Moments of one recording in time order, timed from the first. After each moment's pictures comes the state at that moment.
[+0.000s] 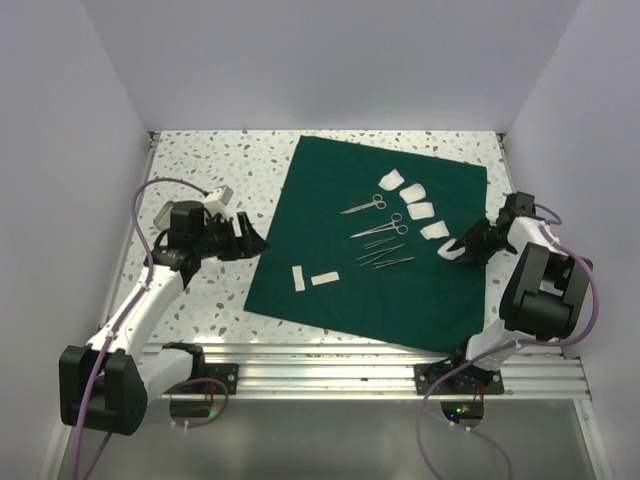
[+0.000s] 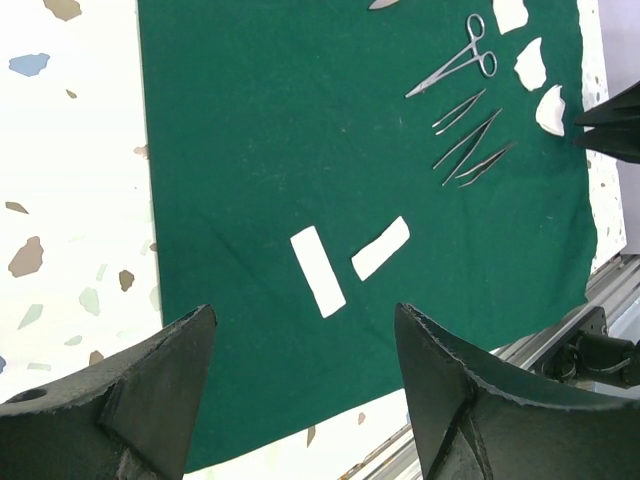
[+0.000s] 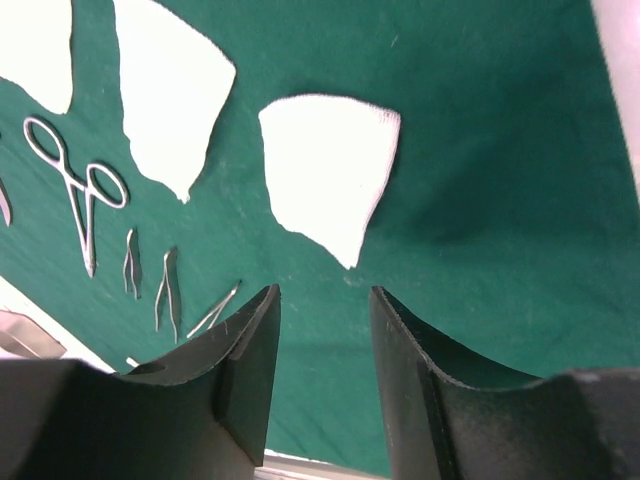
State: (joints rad) left arm -0.14 1.08 0.70 -0.29 0.49 -0.38; right arm -0.36 1.62 0.98 -0.62 -0.33 0.52
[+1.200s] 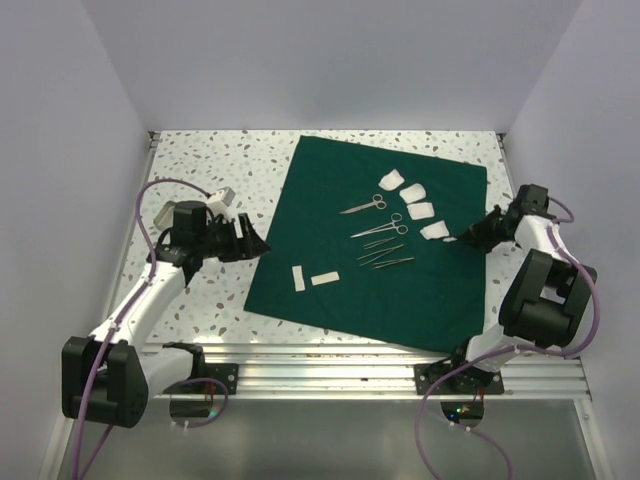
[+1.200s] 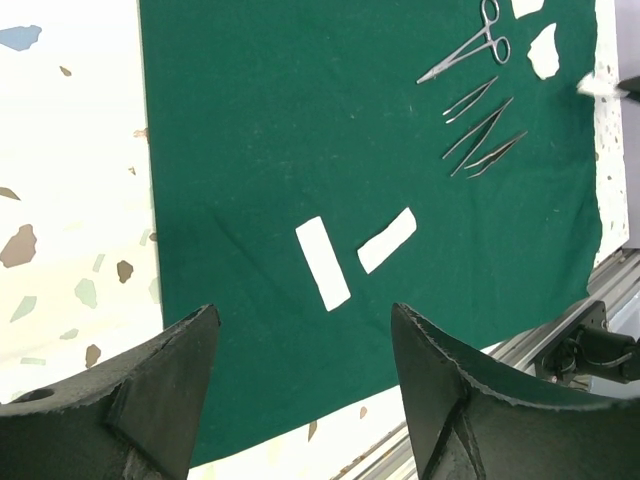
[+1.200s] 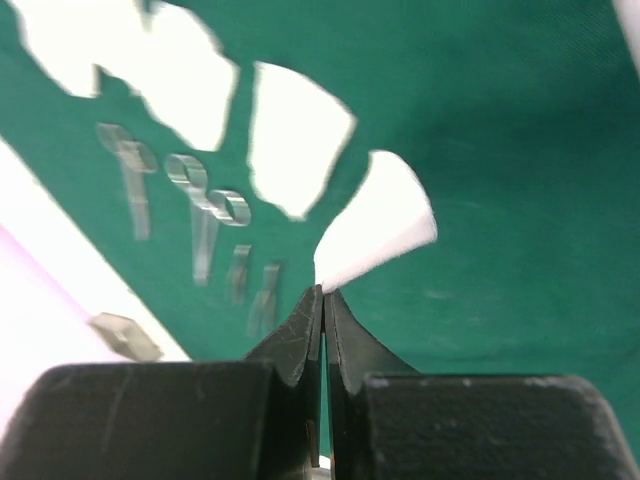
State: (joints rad) left arm -0.14 1.12 0.70 -0.30 0.50 -0.38; right arm -0.40 1.59 1.01 -0.57 -0.42 0.64
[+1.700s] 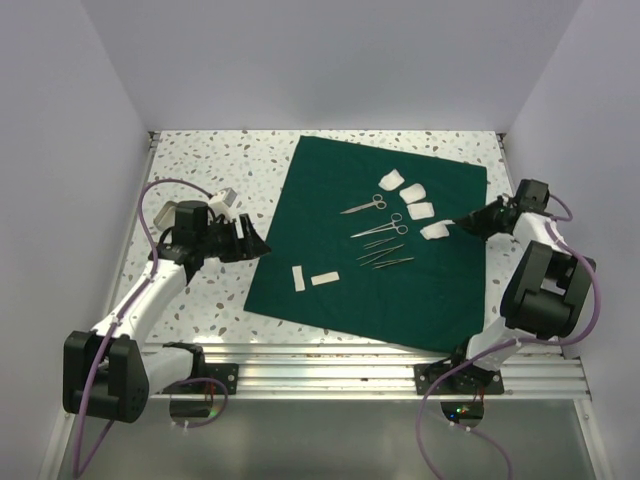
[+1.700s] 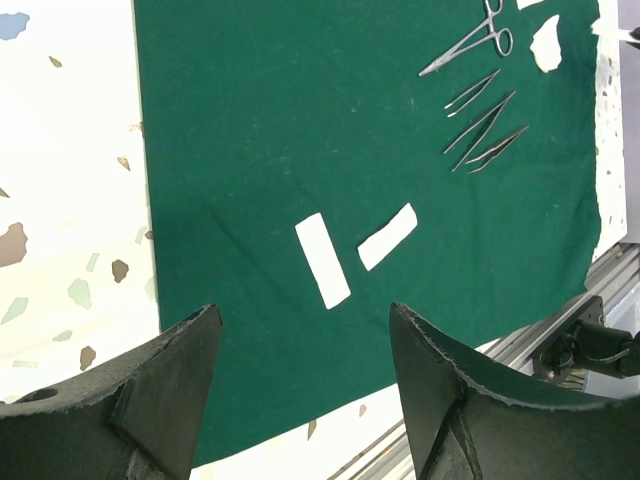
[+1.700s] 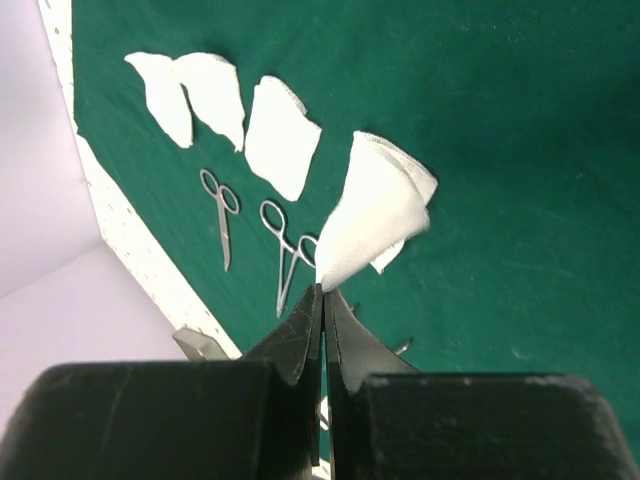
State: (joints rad) left arm -0.14 1.15 0.70 -0.30 0.51 -0.38; right arm -0.39 1.63 1.04 -0.40 -0.49 0.82
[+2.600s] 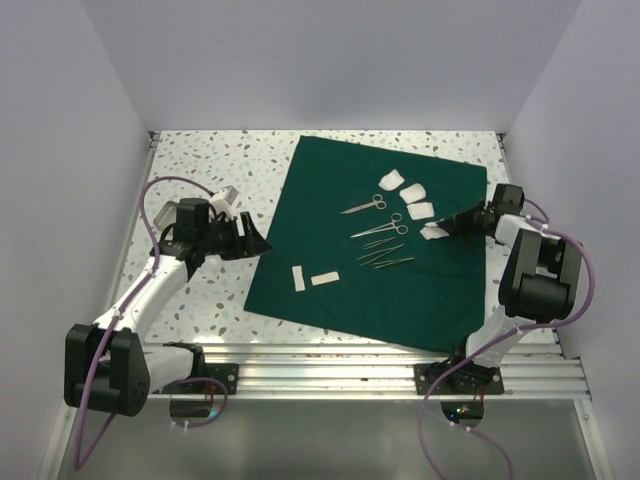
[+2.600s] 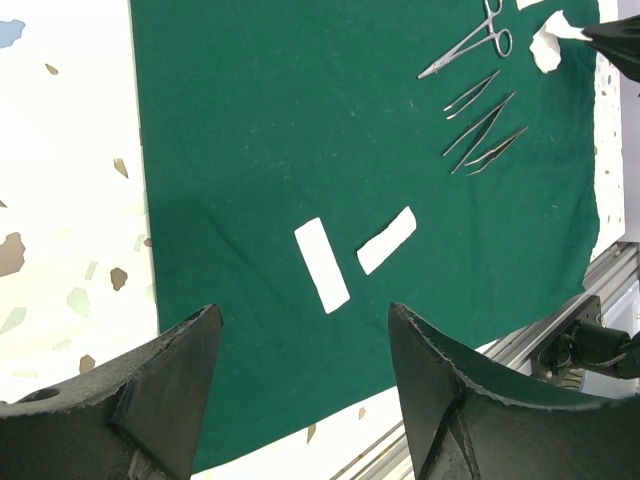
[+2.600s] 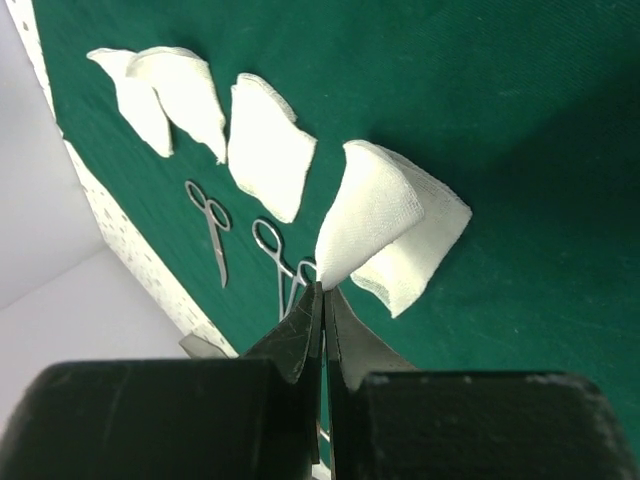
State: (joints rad) left arm -0.14 1.18 0.72 -0.29 0.52 -0.38; right arm -0.29 1.73 0.98 -0.21 -0.46 0.96
